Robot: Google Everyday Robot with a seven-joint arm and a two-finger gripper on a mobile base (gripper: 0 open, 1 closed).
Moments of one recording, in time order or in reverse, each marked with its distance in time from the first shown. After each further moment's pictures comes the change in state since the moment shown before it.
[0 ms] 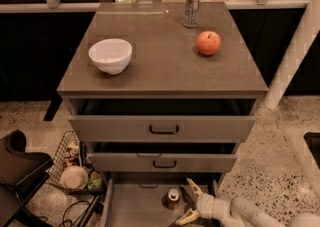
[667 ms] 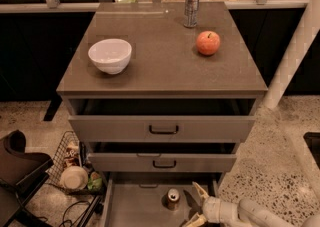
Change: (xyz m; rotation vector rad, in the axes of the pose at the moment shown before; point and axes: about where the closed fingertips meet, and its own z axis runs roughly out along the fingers) arm -0.004 0.013 -0.032 -0.010 0.083 0.016
